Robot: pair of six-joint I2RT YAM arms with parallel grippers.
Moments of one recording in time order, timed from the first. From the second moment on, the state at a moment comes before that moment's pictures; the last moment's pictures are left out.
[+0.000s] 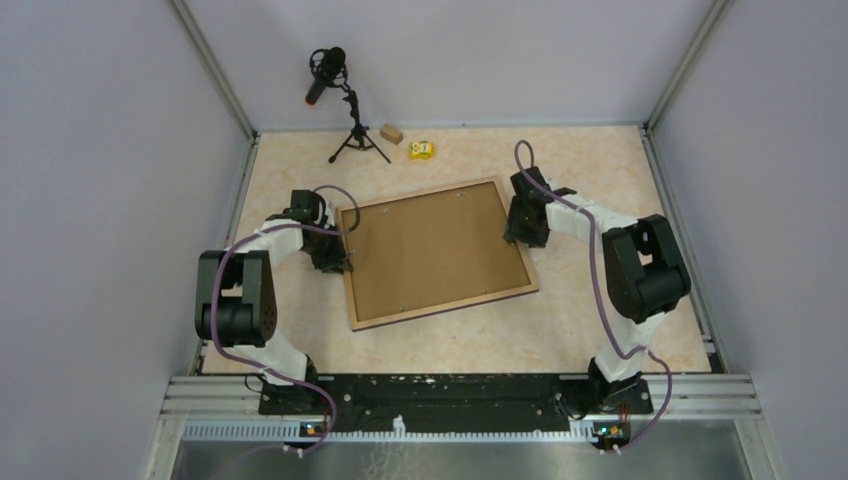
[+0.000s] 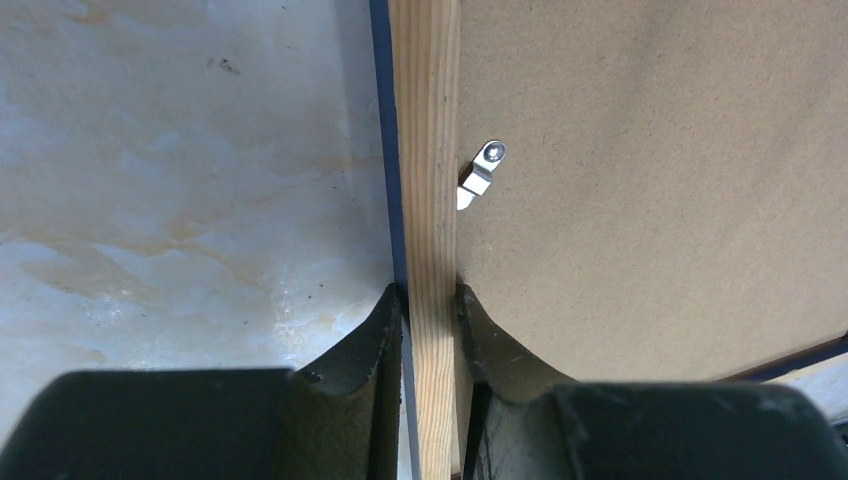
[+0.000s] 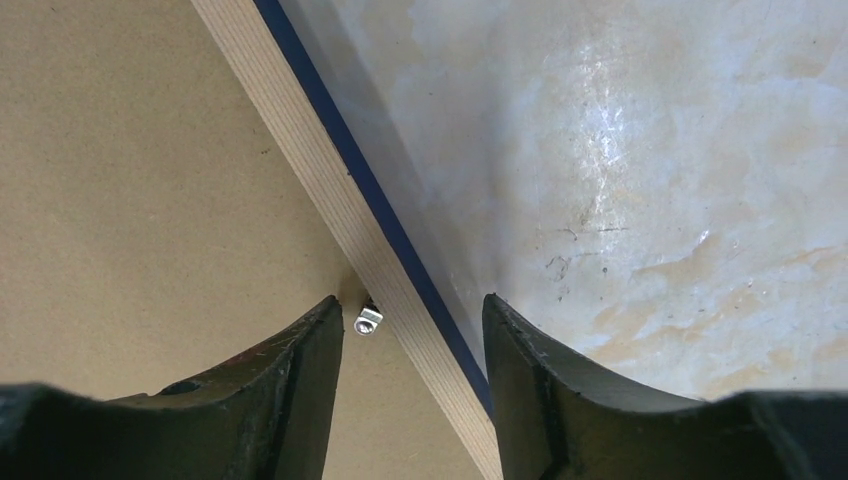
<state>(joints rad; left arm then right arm) -0.01 1.63 0.93 -0.51 0.27 -0.31 0.38 1.80 1.16 -0.48 0.17 0.59</state>
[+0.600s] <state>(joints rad) -0.01 1.63 0.92 -0.51 0.27 -0.31 0.42 1.82 1.24 -0.59 0.27 0.58</state>
